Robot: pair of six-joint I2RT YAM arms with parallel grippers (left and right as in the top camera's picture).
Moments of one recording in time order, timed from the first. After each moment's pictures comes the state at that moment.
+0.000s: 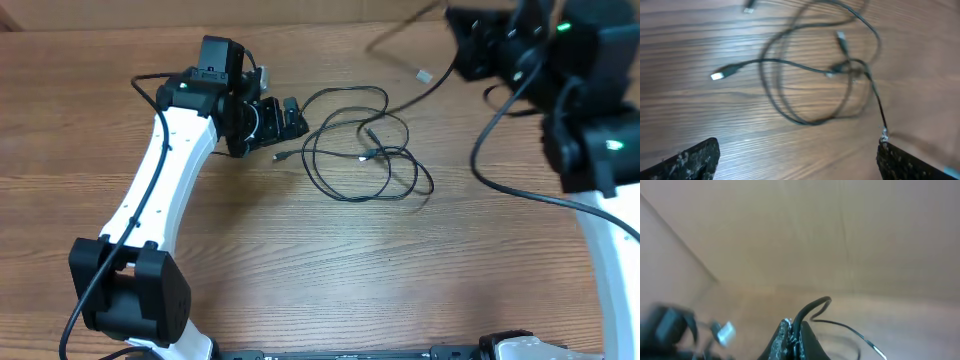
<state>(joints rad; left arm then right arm) -0.19 1.78 1.57 -0.98 0.44 -0.36 0.15 1.40 1.74 -0.59 -0.32 0.25</state>
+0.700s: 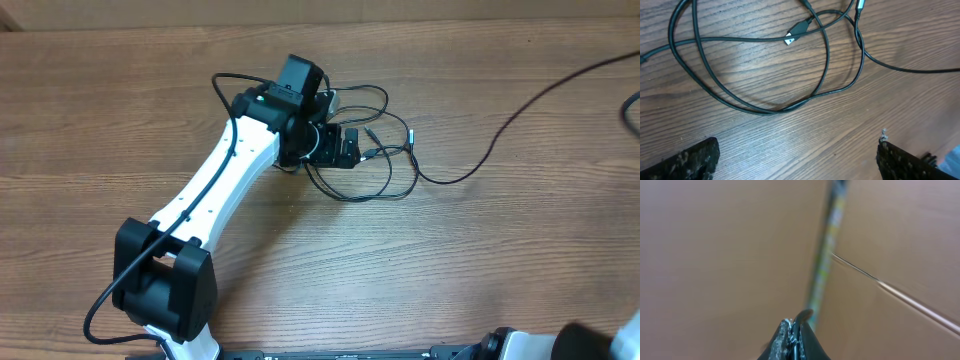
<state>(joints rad) -0.44 1.85 1.57 -0.95 0.36 -0.33 -0.43 1.53 2.05 -0.56 0.11 -0.11</state>
